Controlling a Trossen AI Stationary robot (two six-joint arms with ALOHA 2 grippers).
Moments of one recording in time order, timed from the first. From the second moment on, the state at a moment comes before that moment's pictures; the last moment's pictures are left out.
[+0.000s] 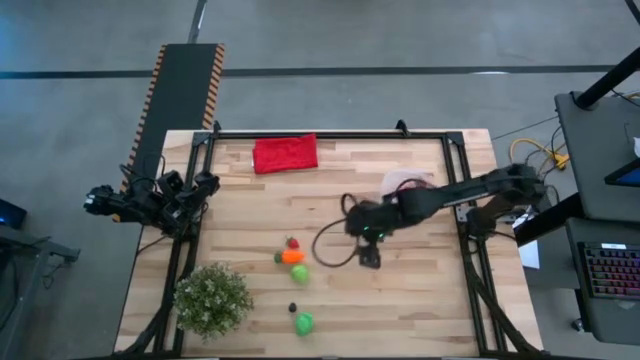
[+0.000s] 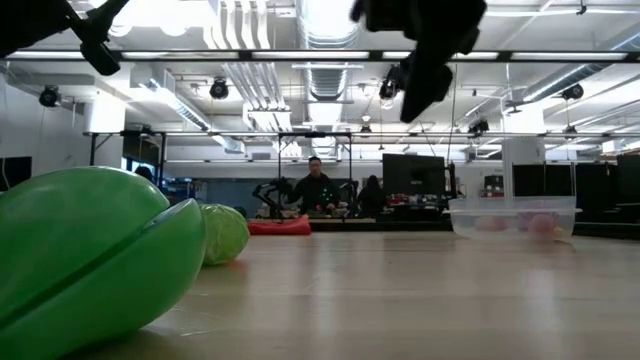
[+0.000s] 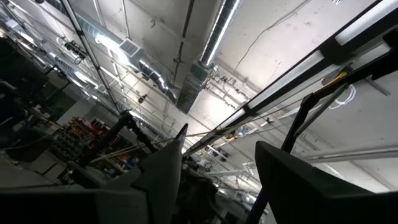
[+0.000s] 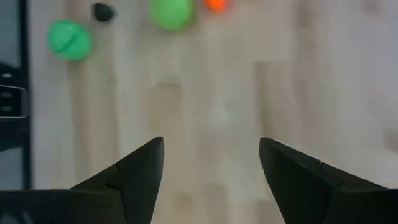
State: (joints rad) left arm -0.27 0.06 0.03 0.72 -0.41 -0.41; right arm 0.17 1.63 1.30 -0.76 -0.10 0.31
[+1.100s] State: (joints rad) left arm -0.27 0.07 0.03 0.69 -0.40 -0.41; right arm 0.44 2.35 2.12 -0.75 -0.18 0.31
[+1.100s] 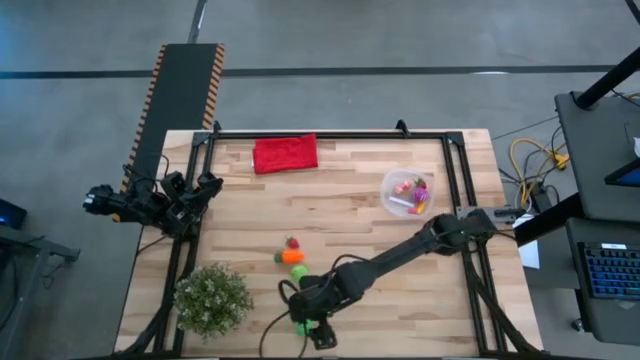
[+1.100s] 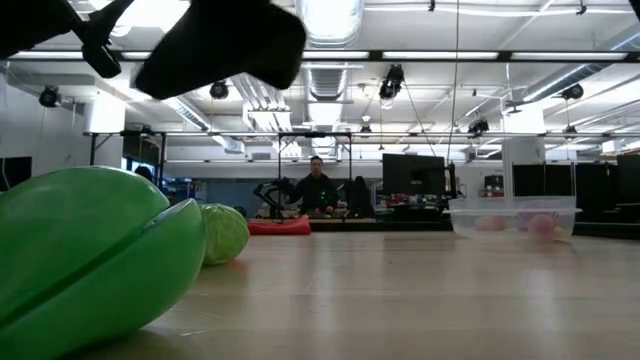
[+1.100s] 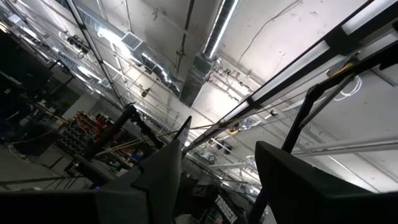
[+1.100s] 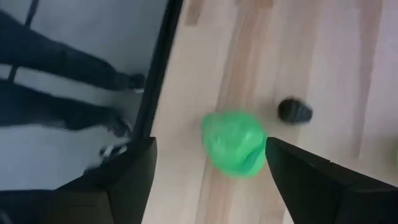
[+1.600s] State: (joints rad) left arm -0.27 0.07 0.03 0.70 -0.39 -0.41; right arm 0.44 2.49 2.28 -0.86 -0.07 0.36
